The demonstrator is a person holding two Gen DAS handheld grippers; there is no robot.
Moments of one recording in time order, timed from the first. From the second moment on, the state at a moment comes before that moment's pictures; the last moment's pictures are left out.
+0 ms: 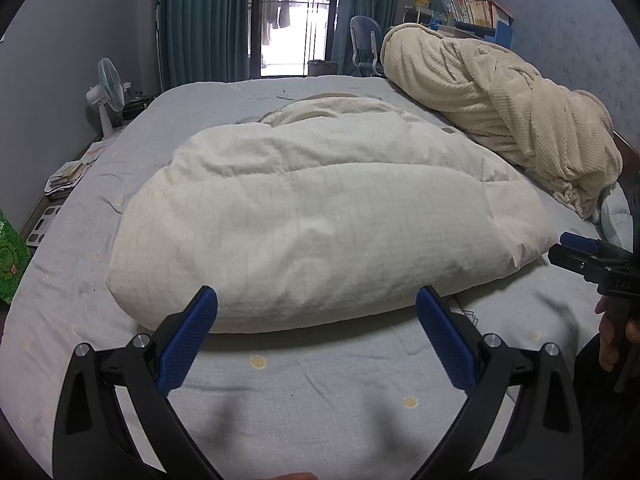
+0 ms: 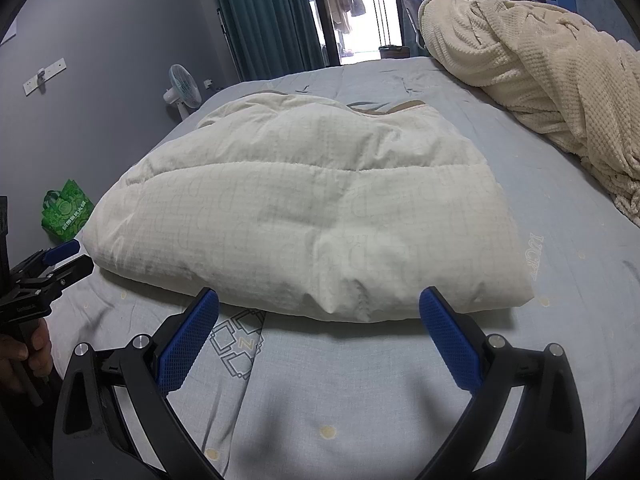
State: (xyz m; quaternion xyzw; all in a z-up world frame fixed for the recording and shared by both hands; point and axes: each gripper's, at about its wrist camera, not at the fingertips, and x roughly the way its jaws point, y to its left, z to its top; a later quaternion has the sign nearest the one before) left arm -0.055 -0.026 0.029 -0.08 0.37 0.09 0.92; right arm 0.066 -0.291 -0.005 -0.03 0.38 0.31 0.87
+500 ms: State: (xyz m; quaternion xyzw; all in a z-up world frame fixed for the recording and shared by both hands) left arm -0.057 -0.027 0.029 -0.07 0.36 0.09 0.92; right arm 0.066 -0.291 -0.005 -0.03 0.38 0.31 0.87
